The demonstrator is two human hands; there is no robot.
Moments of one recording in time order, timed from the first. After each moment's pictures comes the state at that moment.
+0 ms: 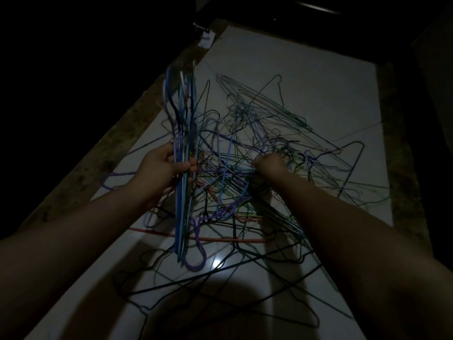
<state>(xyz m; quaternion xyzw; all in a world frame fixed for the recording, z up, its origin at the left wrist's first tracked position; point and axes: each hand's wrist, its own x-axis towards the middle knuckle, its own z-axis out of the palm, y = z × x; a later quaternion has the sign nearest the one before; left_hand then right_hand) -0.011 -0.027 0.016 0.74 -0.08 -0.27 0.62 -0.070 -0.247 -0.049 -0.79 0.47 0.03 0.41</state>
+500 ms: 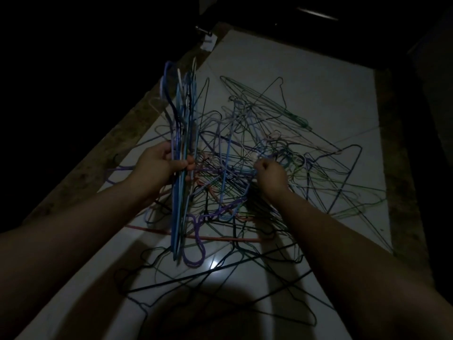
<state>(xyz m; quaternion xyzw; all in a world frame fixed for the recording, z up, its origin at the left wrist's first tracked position) -0.010 -0.019 0.022 0.74 -0.09 -0.26 0.61 -0.094 -0.229 -0.065 -0.83 0.41 -0.03 0.39</state>
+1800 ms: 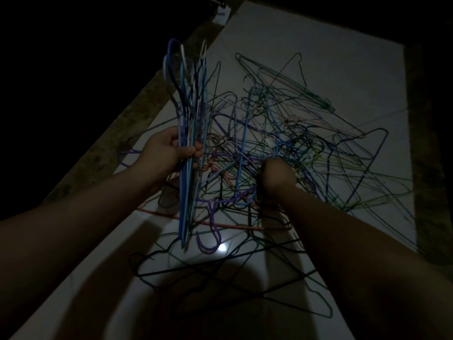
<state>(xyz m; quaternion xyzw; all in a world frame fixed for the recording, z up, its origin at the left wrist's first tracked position) -0.001 0.001 0.012 0.75 -0.08 -0.27 0.60 -0.085 -0.212 -0.113 -0.93 0.34 0.12 0.09</state>
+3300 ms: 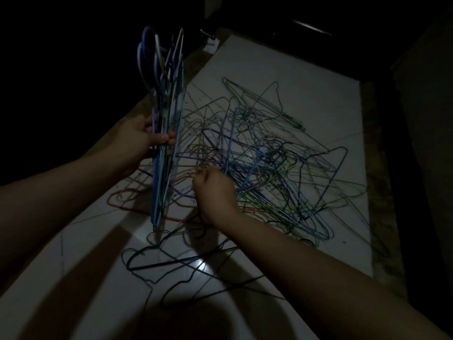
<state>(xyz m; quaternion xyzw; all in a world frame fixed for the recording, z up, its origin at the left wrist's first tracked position) 0.007 0.034 0.059 0.74 -0.09 -0.23 0.63 -0.115 -0.063 0.015 -0.86 0.26 -0.01 0.44</state>
